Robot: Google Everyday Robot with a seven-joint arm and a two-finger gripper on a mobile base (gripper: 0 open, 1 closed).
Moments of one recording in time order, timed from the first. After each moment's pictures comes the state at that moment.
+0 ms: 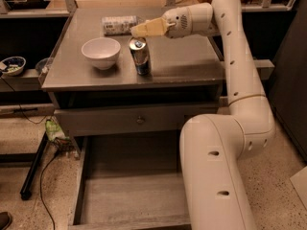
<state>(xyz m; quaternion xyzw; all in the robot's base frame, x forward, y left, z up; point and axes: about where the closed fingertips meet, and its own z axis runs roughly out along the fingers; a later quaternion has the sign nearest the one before) 0.703 0.031 0.954 -0.46 0.58 0.60 0.30</state>
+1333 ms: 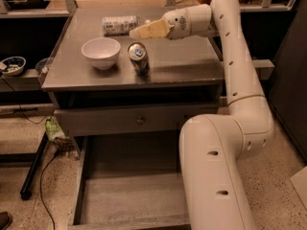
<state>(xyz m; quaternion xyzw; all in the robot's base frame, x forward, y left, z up) 0.703 0.031 0.954 -0.46 0.58 0.60 0.30</state>
